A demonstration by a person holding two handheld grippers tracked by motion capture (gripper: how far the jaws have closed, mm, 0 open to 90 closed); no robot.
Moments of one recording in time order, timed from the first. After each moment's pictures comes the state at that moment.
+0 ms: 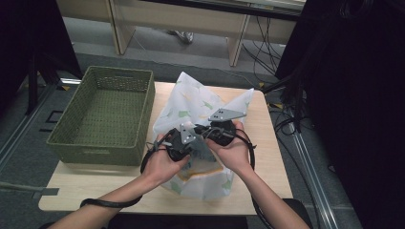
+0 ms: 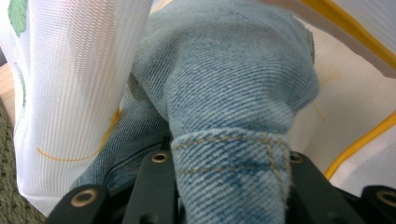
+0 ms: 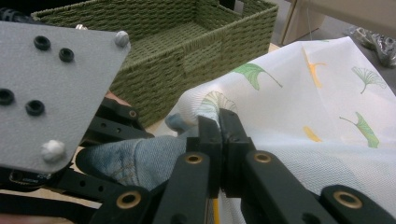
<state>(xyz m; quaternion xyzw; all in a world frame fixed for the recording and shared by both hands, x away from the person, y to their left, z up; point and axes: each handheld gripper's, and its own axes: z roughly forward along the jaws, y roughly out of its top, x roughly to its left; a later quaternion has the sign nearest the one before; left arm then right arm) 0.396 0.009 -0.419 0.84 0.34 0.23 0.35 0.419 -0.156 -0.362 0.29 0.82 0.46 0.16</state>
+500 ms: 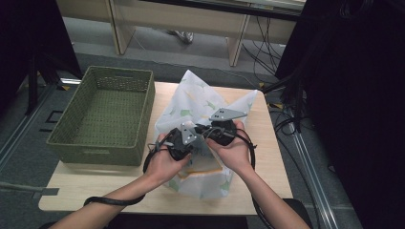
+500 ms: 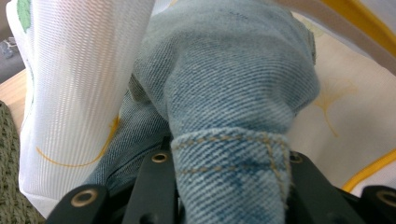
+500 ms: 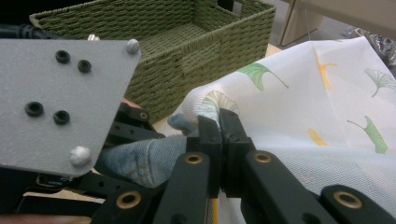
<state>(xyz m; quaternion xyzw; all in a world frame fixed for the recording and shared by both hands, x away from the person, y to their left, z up) 0.402 0.006 -0.426 0.83 0.33 0.25 0.36 0.419 -0.157 -0.361 0.29 0.82 0.46 0.16</state>
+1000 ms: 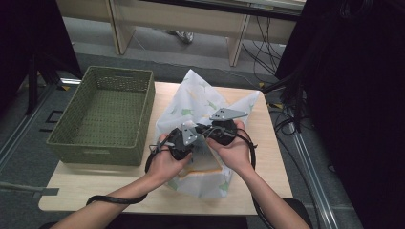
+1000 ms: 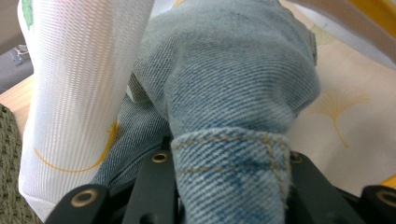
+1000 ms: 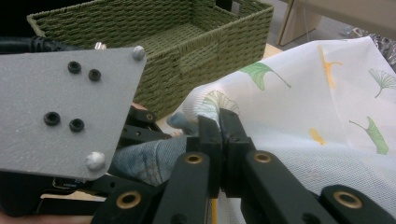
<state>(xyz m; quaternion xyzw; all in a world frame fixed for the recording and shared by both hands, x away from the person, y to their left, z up) 0.407 0.003 -0.433 0.82 0.33 0.27 0.37 0.420 -0.158 -0.361 0.30 0.82 0.46 0.16</state>
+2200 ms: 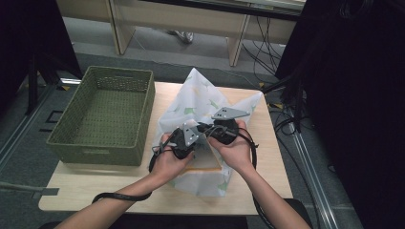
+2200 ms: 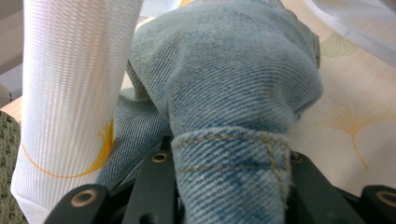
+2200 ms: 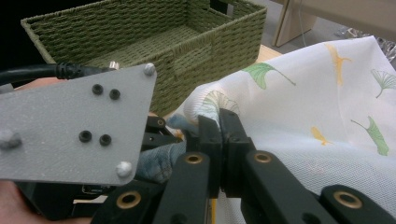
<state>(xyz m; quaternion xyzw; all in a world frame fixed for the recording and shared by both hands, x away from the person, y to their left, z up) 0.418 -0.004 -0.448 0.81 0.33 0.30 0.39 0.423 -0.162 -0.361 0.30 0.82 0.46 0.17</state>
